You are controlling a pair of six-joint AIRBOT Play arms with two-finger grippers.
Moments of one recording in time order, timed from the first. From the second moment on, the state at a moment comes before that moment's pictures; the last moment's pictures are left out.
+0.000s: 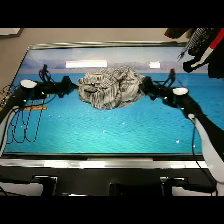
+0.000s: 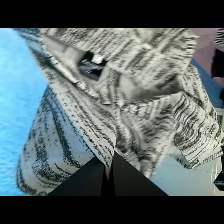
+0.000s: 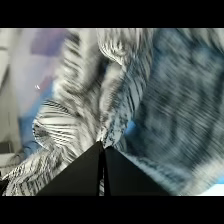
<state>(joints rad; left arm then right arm) 0.01 -1.57 1.37 0.53 -0.87 -1.39 0.04 -1.46 1.14 -0.31 0.59 1.31</state>
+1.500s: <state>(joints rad) 0.02 -1.08 1.57 1.40 -0.80 -1.87 -0.18 -1.08 1.61 -0.96 1.01 1.85</state>
